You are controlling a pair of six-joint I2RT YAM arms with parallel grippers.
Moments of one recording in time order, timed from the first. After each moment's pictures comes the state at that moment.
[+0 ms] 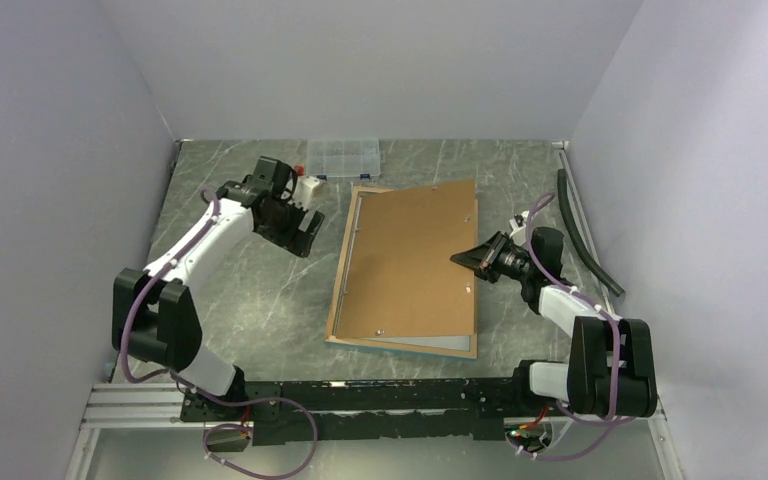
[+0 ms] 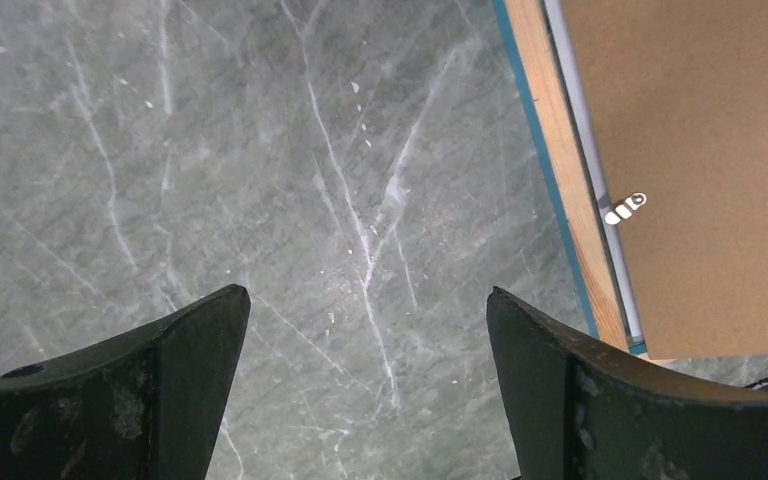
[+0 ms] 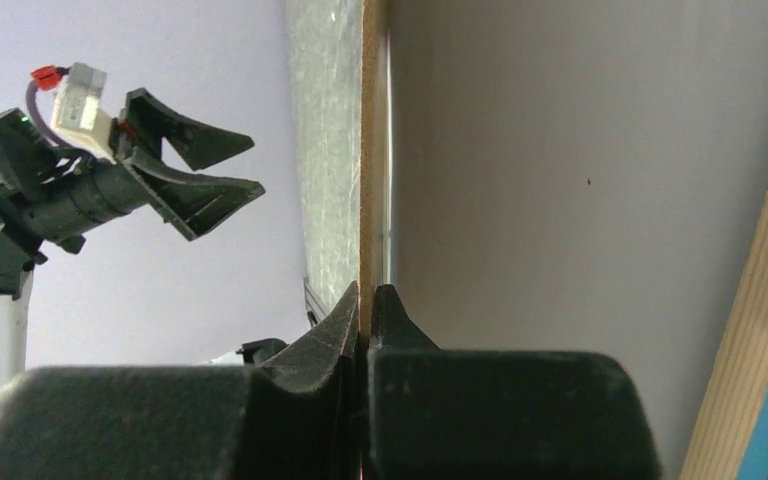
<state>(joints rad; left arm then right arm) -0.31 1.52 1.27 -0.84 0.11 0.20 -0.06 1.25 0.41 0.32 -0.88 0.93</state>
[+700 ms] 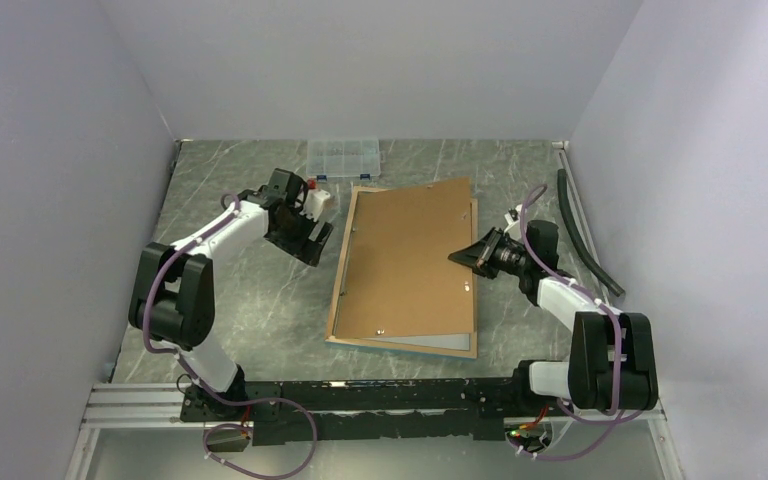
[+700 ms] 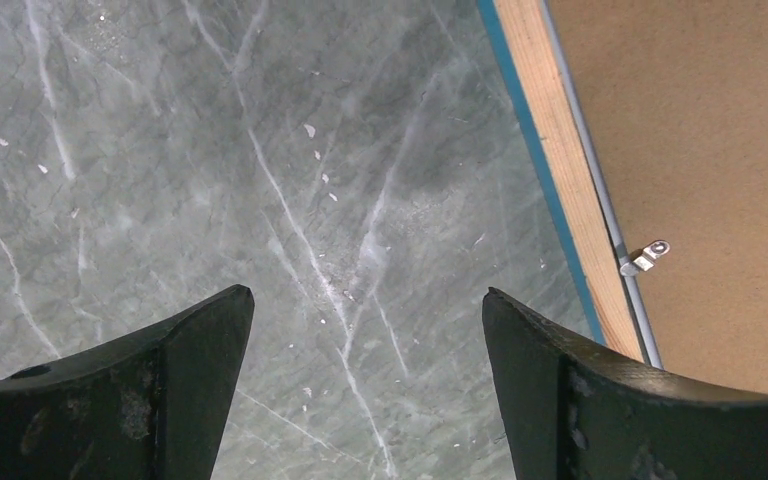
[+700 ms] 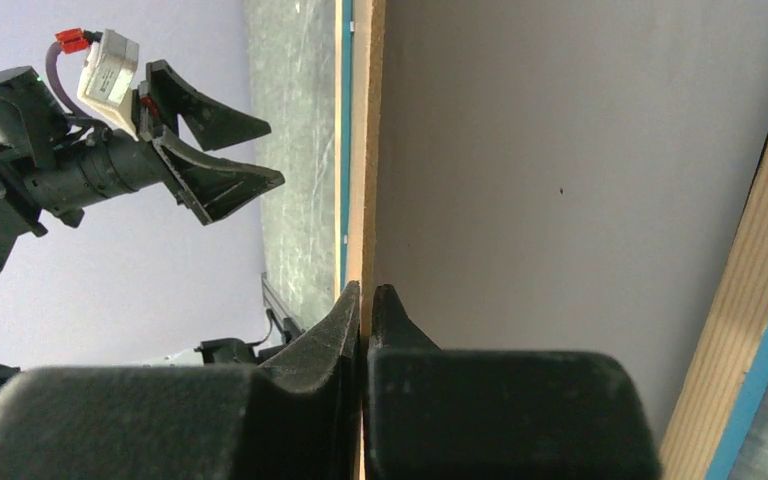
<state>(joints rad) -0.32 1.67 1.18 -0.67 0.16 0.22 -0.03 1.28 0.47 0.23 -0.82 0.82</state>
